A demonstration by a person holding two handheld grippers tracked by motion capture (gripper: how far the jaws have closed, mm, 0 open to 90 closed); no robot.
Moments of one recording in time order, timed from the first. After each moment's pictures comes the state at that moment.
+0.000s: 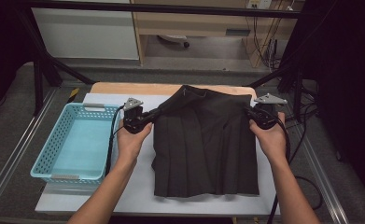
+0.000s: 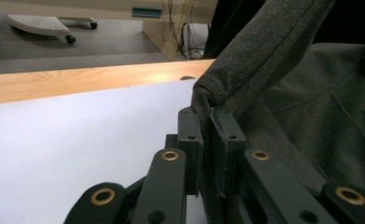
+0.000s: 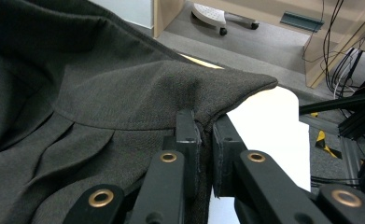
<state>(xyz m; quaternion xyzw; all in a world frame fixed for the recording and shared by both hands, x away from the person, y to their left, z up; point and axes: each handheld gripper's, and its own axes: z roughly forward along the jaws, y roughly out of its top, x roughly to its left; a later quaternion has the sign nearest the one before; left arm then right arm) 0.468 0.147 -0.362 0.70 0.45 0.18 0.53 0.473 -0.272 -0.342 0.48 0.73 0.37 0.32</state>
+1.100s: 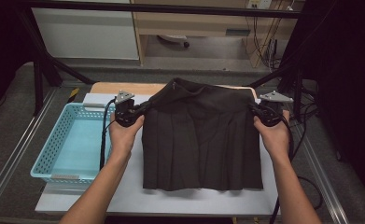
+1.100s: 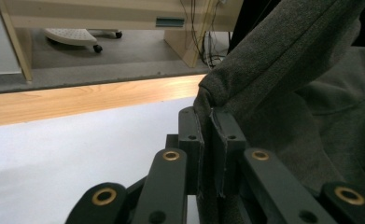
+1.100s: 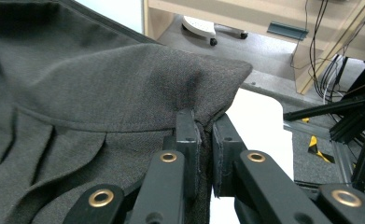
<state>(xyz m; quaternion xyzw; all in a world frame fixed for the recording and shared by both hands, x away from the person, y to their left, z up) 0.478 0.168 -0.347 0.69 0.46 0.21 0.52 0.479 -0.286 -0.338 0.48 0.71 0.39 0.34</state>
